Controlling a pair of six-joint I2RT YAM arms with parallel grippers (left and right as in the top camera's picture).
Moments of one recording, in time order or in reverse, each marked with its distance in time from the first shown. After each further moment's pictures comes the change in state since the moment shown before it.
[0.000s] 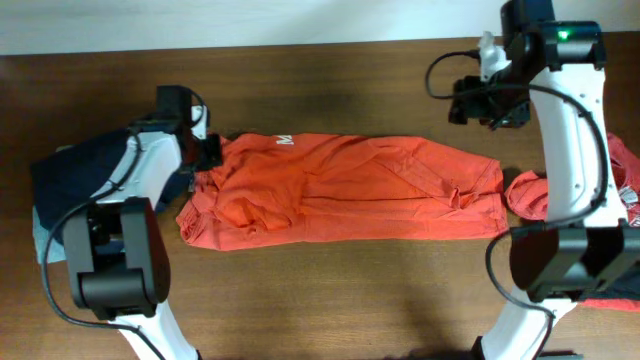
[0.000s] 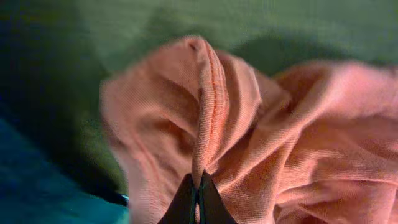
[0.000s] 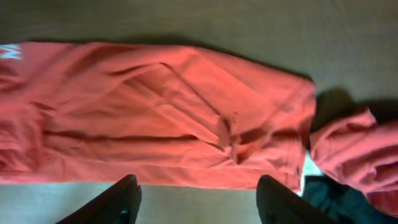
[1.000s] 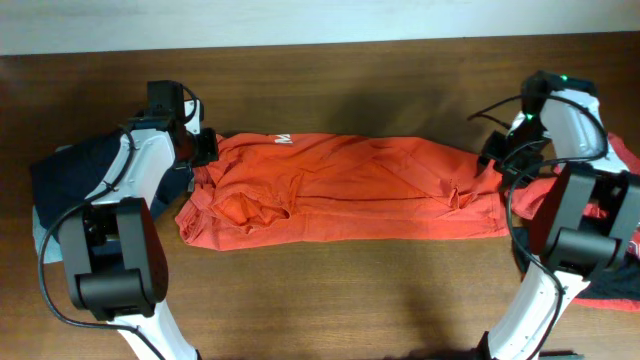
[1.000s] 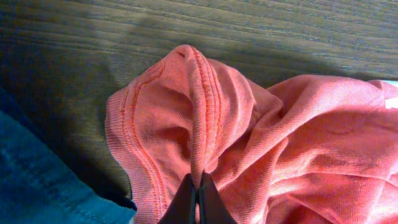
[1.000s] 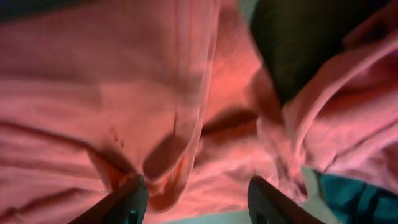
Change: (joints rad) left arm 0.012 0.000 0.019 -0.010 0.018 -0.003; right arm -0.216 0.163 -0.407 0.220 -0.009 0.229
